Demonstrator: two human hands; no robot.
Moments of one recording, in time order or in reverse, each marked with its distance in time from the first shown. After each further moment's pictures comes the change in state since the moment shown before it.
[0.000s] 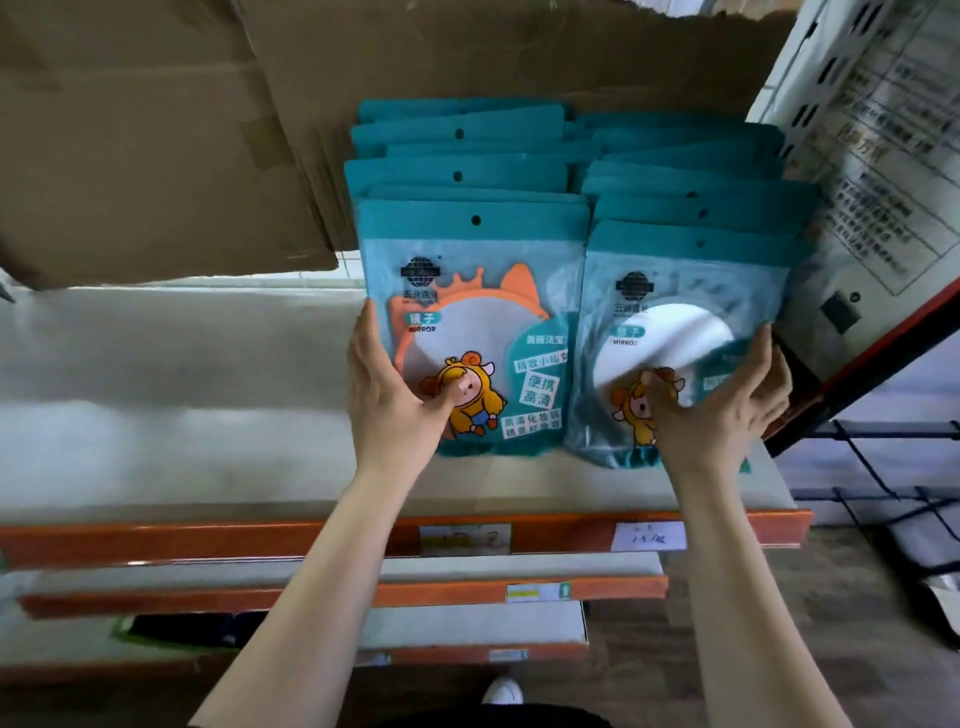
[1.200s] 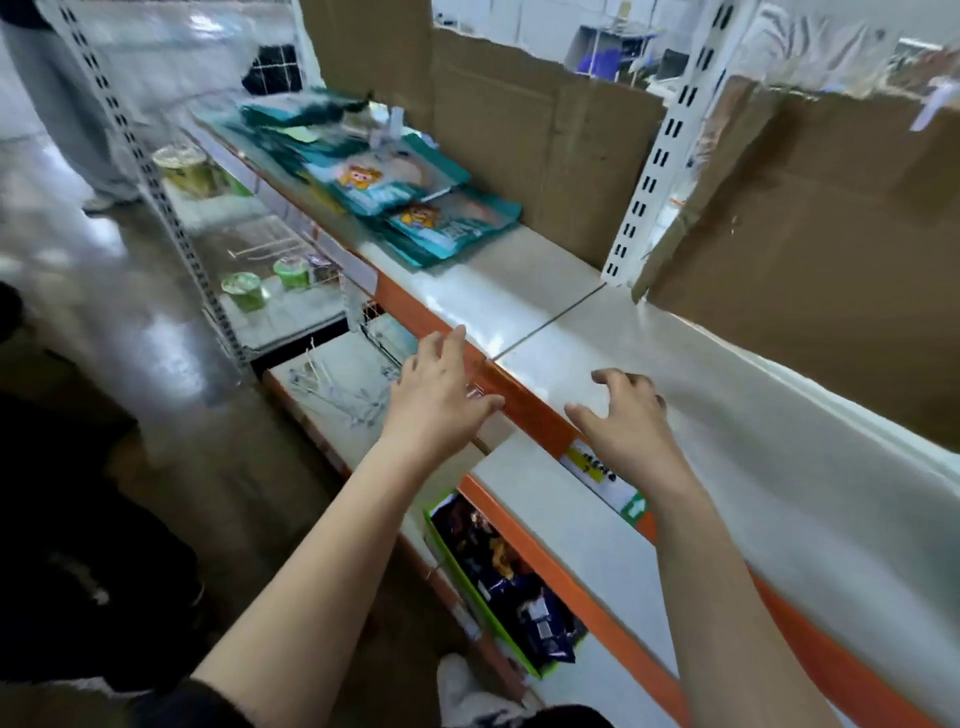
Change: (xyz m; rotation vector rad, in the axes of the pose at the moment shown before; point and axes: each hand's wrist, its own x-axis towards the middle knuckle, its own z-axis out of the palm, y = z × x) left_hand -0.042 -0.242 -0.435 0.381 0.093 -0.485; right_hand -0.362 -0.385 0.175 -0.099 -1.186 -0.636
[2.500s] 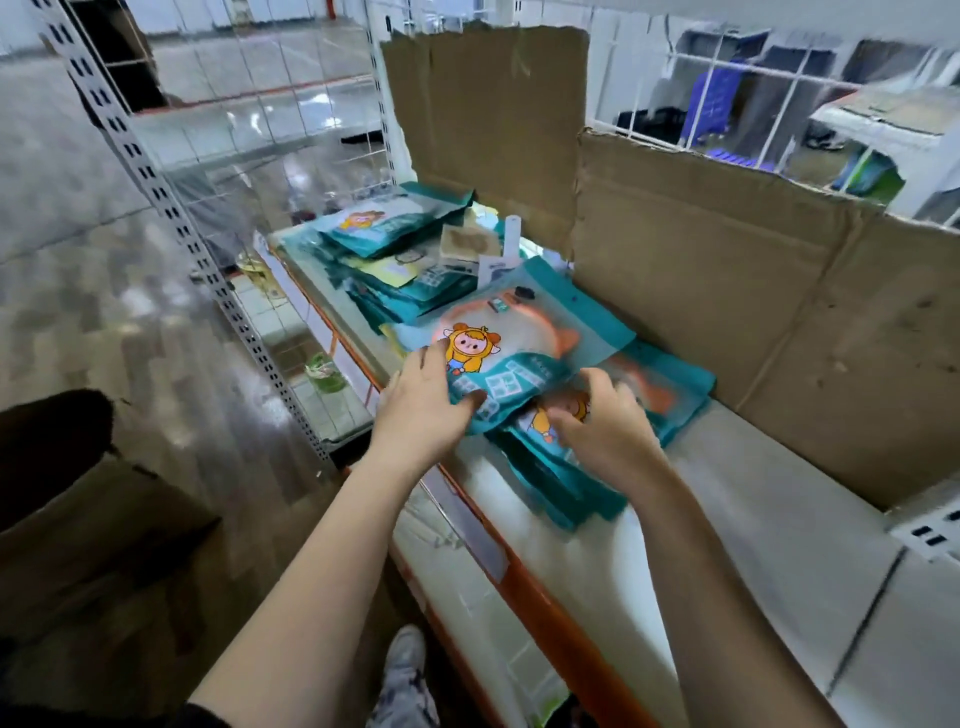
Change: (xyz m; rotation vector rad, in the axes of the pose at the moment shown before) left_hand 0.318 -0.181 -0.133 0.076 0.173 -0.261; right_hand 0.330 -0.254 0.127 0.075 -0.253 -0.165
